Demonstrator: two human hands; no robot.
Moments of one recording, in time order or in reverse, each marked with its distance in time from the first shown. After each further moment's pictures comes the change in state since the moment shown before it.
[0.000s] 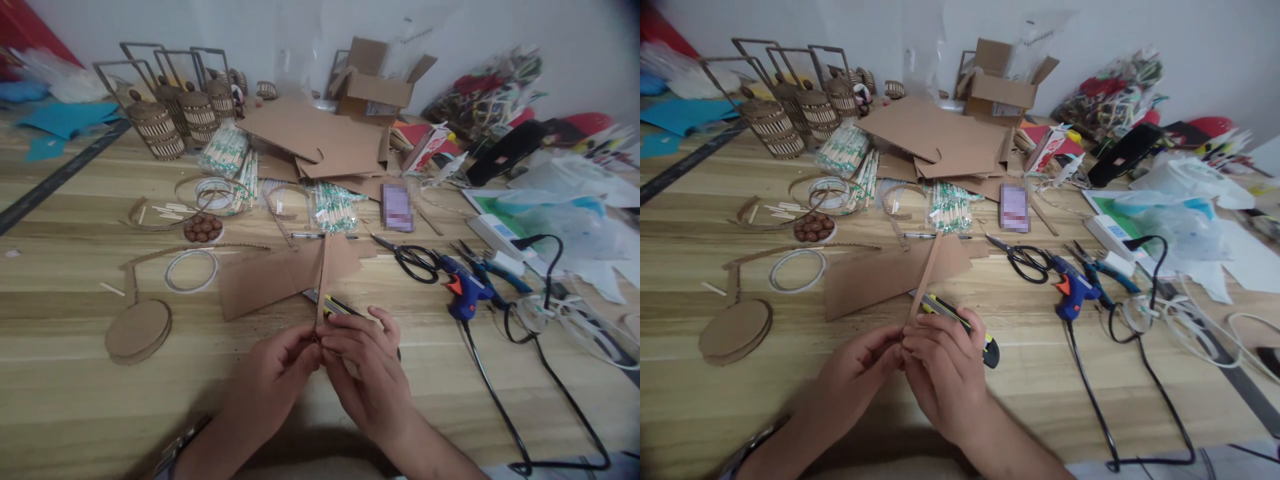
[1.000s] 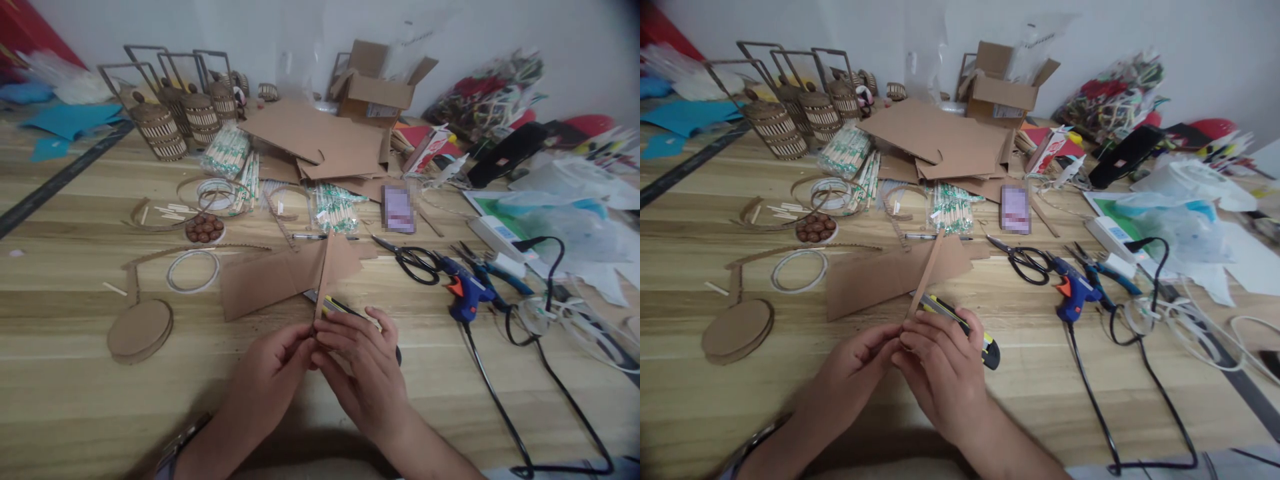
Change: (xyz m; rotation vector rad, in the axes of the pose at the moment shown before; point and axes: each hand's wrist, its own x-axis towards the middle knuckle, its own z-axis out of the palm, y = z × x) left_hand 0.003 0.001 -0.001 -0.006 0.025 -0.008; right_hand -0.002 0.001 0.002 -0.018 -0.017 -0.001
